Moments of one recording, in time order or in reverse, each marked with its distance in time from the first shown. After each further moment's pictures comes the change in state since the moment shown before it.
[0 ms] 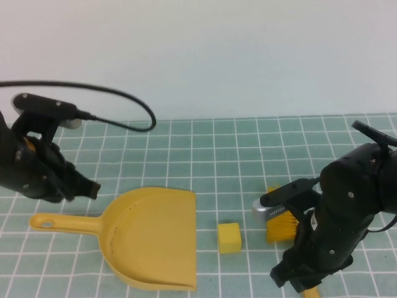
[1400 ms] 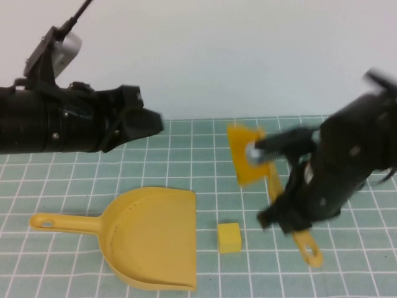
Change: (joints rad) right arm 0.000 -0.035 -0.192 -0.098 0.062 0.140; left arm 0.000 -0.098 -0.042 -1.028 0.011 0.258
